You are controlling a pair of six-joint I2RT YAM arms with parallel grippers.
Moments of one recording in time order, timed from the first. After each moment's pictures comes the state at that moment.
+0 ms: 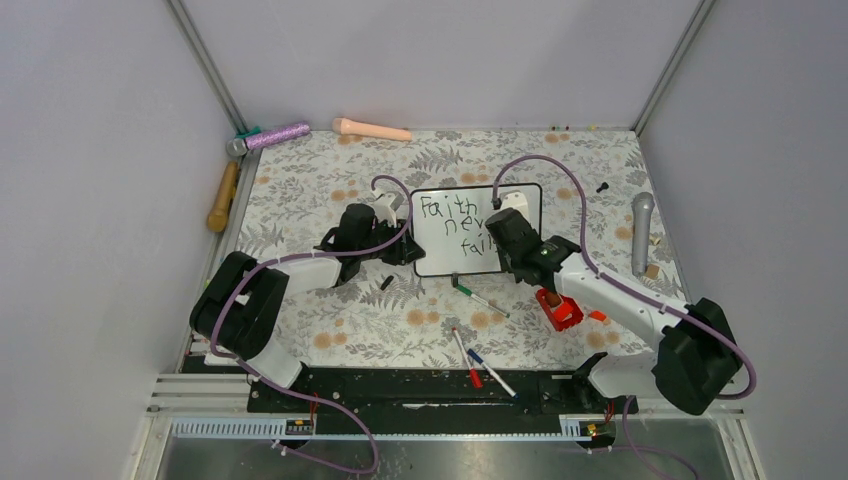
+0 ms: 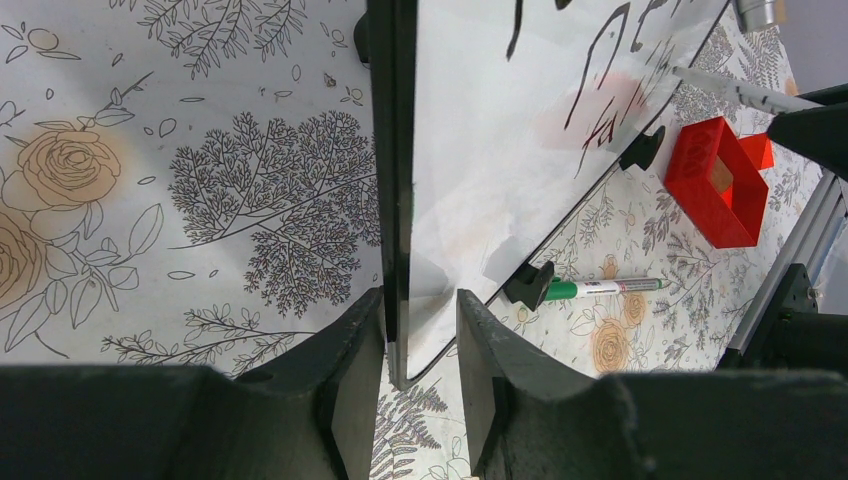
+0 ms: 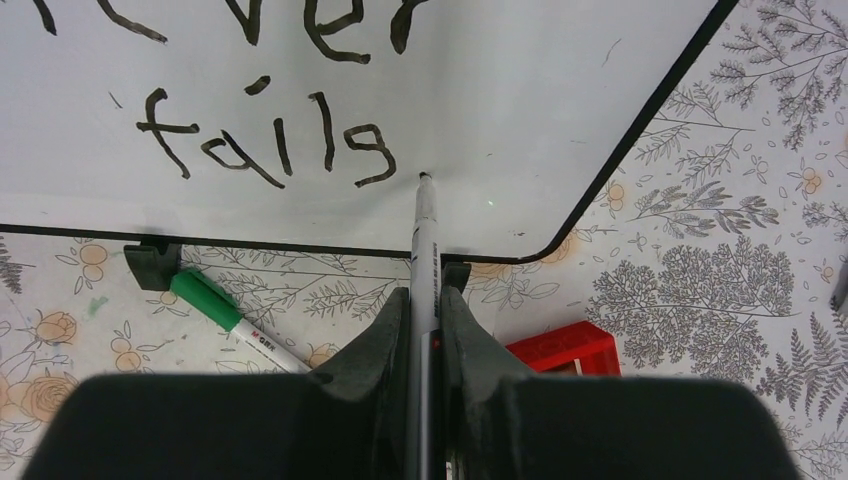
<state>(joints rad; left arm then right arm) -0.47 1.59 0.69 0.35 0.44 -0.41 0.70 1.32 0.90 -0.52 0.47 0.32</state>
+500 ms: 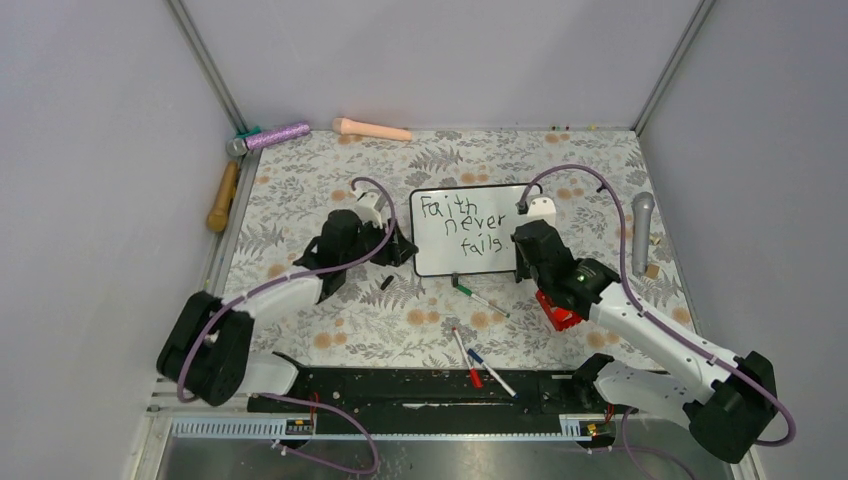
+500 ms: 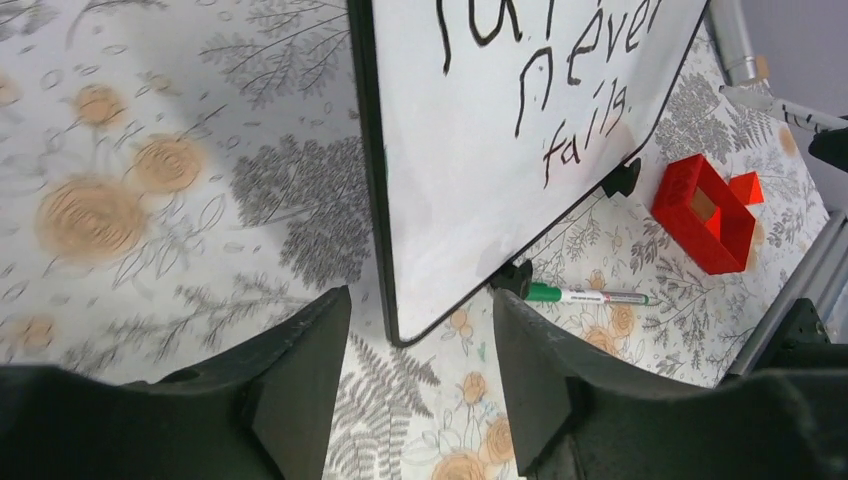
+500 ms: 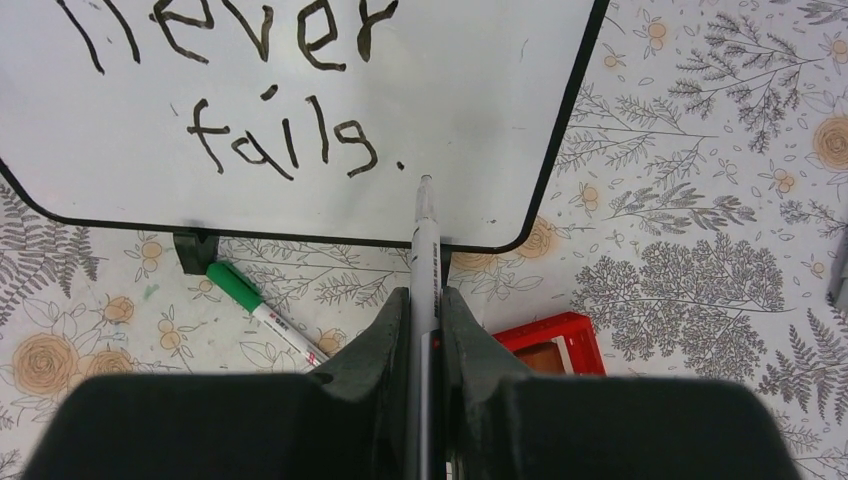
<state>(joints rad) -0.47 1.40 0.63 0.32 0.36 -0.39 0.69 1.05 0.81 -0.51 0.48 0.33</state>
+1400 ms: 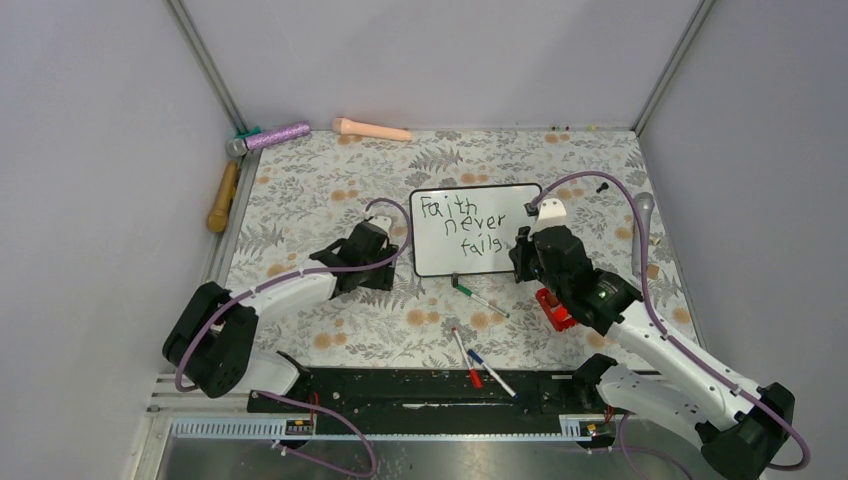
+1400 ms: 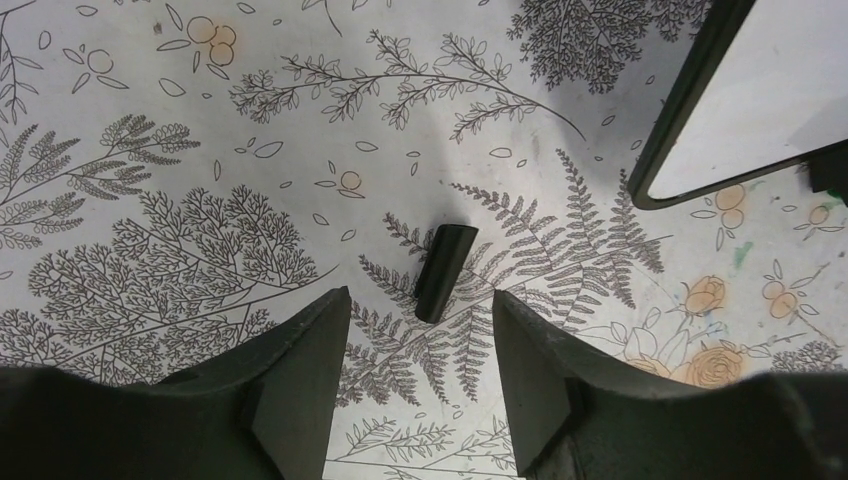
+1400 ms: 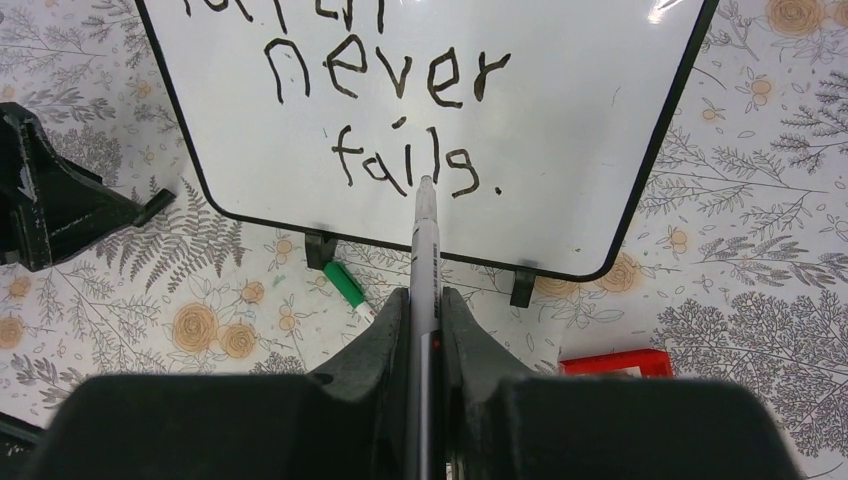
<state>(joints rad) -0.61 1.37 0.71 -0.27 -0.14 -0.35 0.69 0.87 0.75 -0.43 0.31 0.34</state>
